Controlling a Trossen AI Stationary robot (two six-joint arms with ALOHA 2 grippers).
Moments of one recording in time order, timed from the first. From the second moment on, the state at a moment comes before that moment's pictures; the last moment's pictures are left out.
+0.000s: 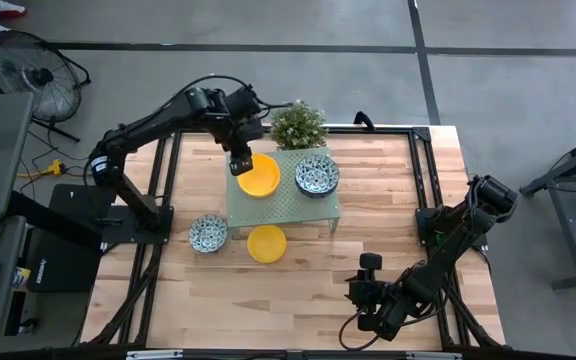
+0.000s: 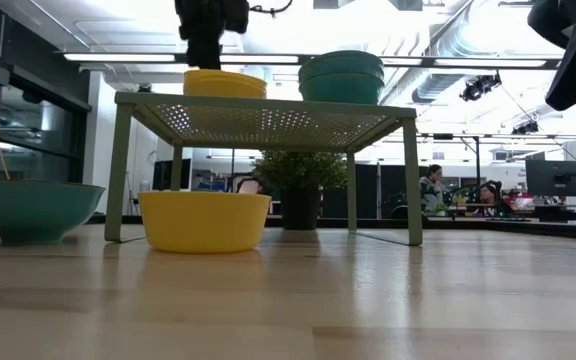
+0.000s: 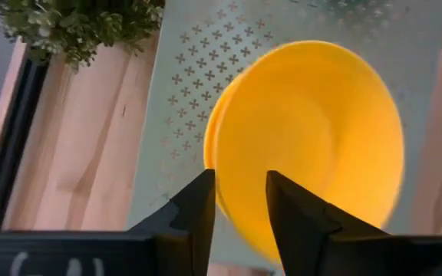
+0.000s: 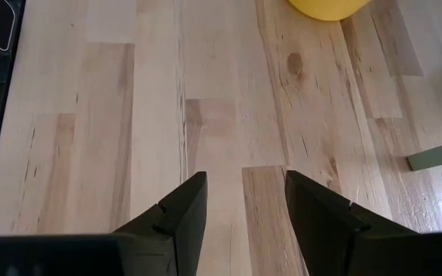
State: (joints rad) left arm 0.45 1.60 1.78 -1.34 0.14 0.13; right arm 0.85 1.66 1.10 -0.62 0.59 0.78
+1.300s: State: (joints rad) left arm -0.12 1.60 1.93 -1.53 -0.26 0.04; right arm 0.85 1.66 1.10 -0.62 0.58 0.80
